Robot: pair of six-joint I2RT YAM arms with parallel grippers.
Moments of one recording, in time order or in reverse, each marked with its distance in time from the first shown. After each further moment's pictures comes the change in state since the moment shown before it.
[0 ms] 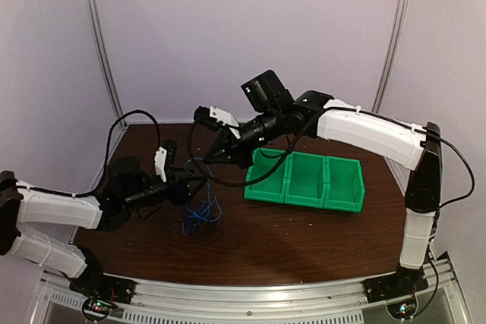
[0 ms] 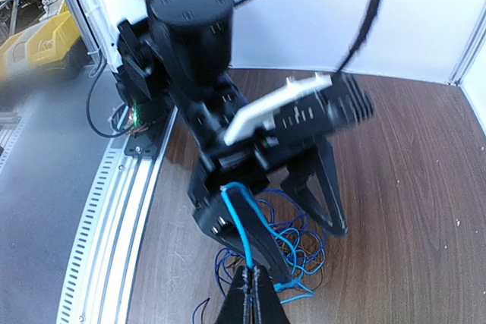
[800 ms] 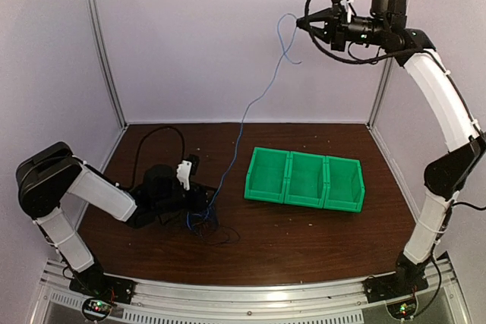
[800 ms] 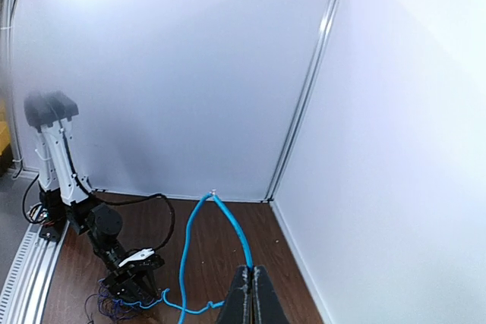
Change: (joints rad) left arm -0.032 0.479 0.101 0.148 -0.142 -0.078; right arm -0.528 -0.114 0.457 0.010 -0.325 0.054
